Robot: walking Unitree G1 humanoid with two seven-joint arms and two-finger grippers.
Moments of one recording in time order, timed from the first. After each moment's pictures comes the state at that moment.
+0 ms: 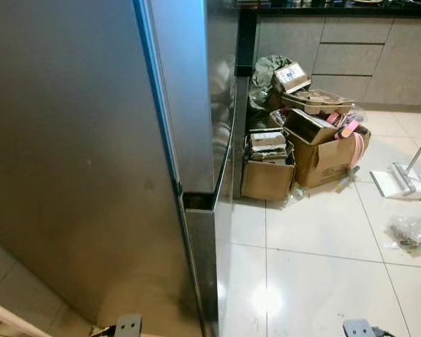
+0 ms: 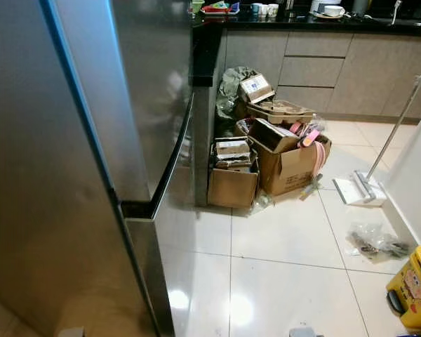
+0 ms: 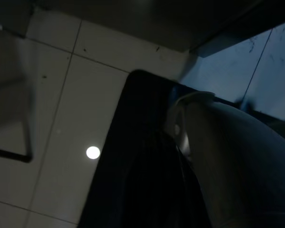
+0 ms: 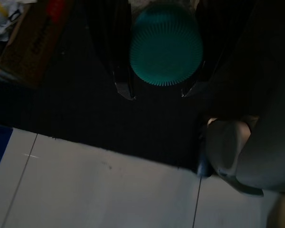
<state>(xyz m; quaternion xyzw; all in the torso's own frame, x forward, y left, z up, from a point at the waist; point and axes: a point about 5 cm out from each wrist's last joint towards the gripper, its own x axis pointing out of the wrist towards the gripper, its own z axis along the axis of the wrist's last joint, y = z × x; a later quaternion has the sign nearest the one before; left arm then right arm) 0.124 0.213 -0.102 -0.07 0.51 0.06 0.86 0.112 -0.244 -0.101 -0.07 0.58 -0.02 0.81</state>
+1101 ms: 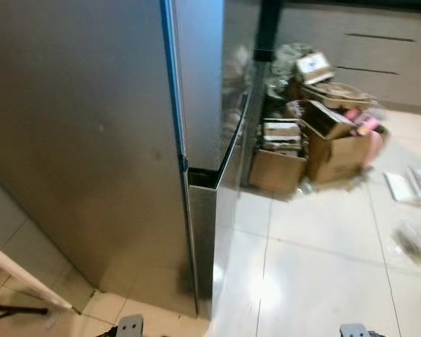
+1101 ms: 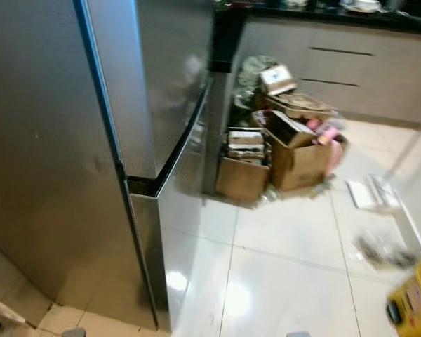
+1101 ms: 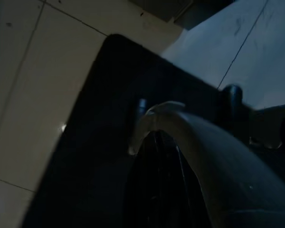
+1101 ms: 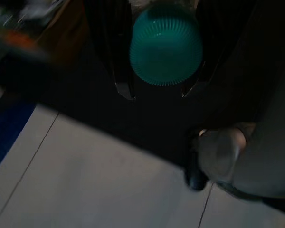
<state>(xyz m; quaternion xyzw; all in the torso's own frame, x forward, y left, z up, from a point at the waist) 0.120 0.206 -0.104 -0.09 0.51 0.04 0.85 0.121 -0.244 -0.097 -0.07 0.57 0.01 0.82</state>
